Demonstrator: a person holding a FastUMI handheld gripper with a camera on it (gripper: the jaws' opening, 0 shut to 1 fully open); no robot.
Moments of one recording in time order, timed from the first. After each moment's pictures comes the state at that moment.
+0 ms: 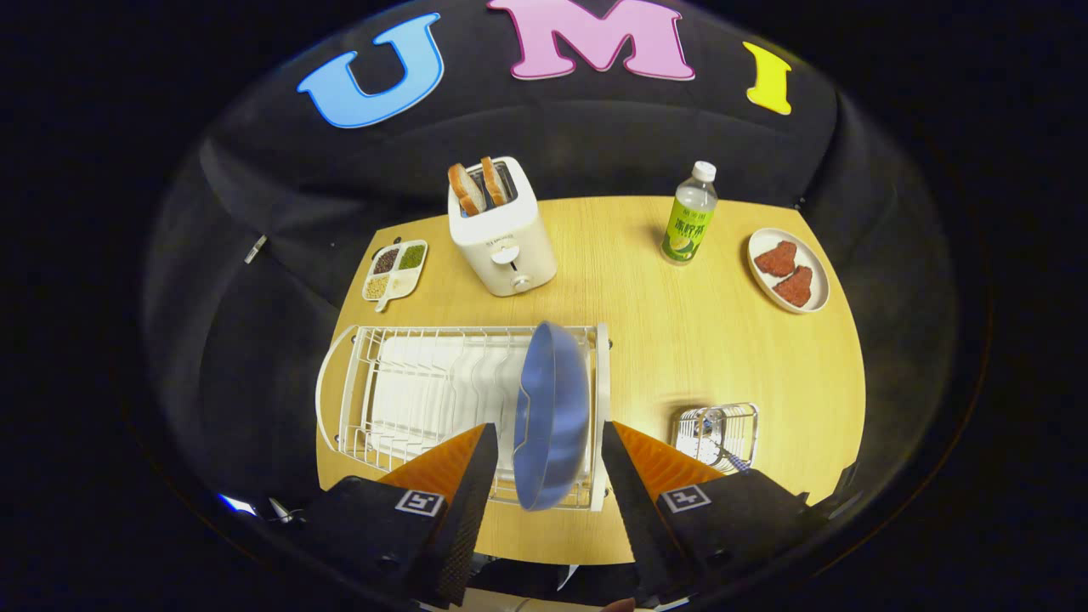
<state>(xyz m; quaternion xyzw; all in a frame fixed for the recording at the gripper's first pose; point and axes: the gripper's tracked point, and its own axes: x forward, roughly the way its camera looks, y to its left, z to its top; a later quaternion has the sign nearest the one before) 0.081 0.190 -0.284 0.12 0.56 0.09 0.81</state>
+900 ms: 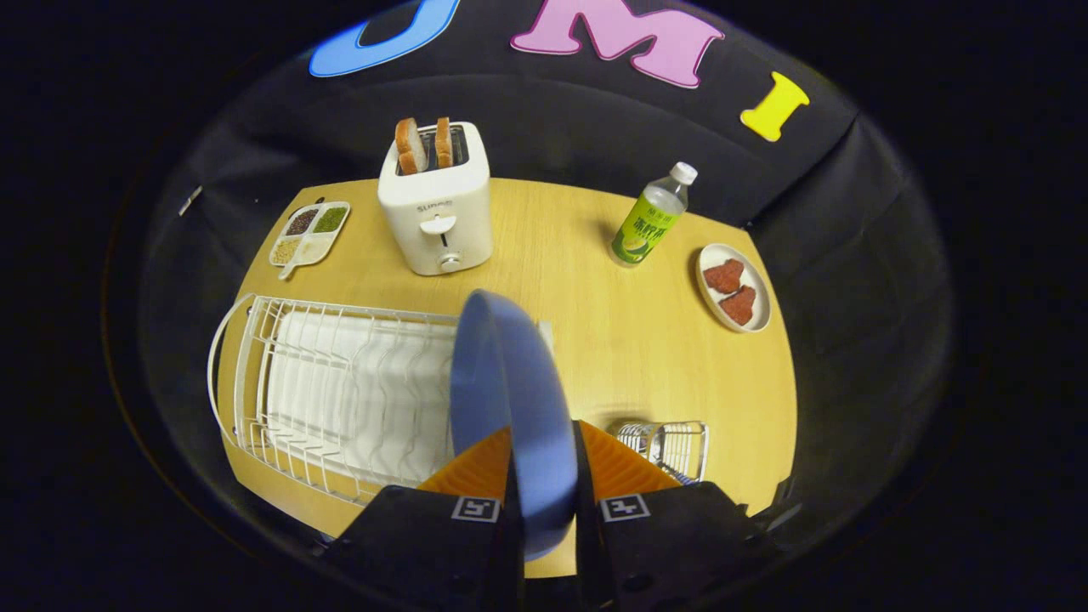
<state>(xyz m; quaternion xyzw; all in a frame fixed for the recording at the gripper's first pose) 0.105 0.164 -0.317 -0.04 0.55 0.02 0.83</state>
